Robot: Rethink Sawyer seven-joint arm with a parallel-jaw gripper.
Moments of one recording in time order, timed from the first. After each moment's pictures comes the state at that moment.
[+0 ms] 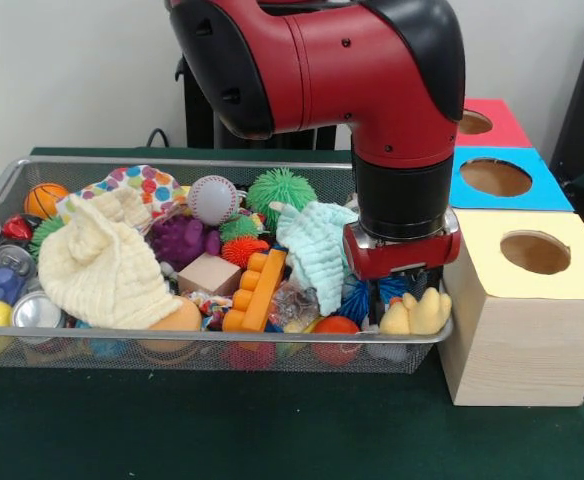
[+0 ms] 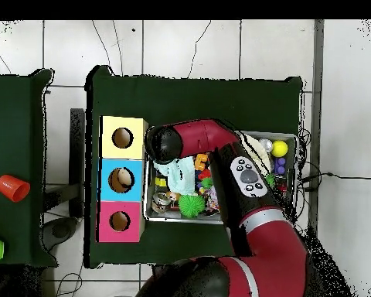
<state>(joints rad) -0.39 -0.41 0.45 1.37 -0.50 0.64 1.74</state>
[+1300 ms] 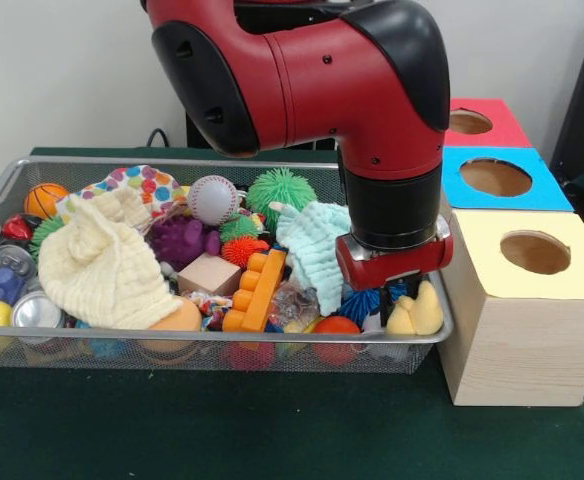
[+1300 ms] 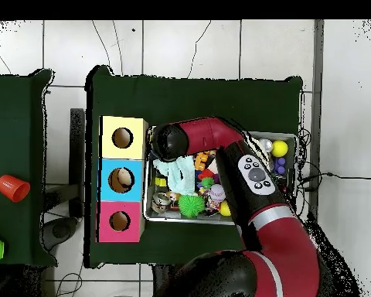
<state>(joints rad) -0.45 -0.38 0.54 1.37 -0.56 0.67 1.68</state>
